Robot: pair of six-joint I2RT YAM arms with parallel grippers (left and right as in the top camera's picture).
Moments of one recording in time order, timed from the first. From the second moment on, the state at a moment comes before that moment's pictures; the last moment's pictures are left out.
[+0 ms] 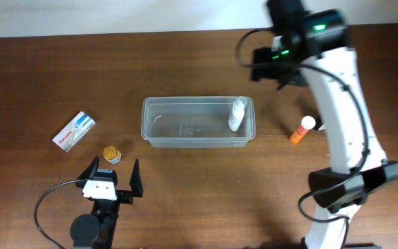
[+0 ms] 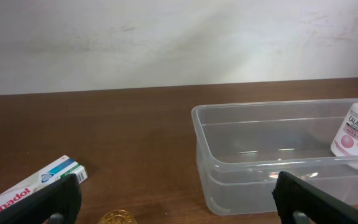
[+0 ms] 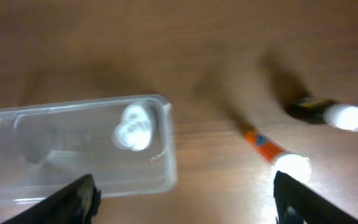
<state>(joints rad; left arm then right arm) -0.05 0.02 0.02 -0.08 0.07 -0.01 0.22 2.01 2.40 -1.65 0.08 0.39</state>
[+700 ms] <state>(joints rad) -0.05 0.02 0.02 -0.08 0.07 -0.01 -0.30 2.01 2.36 -1.69 -0.06 0.28</state>
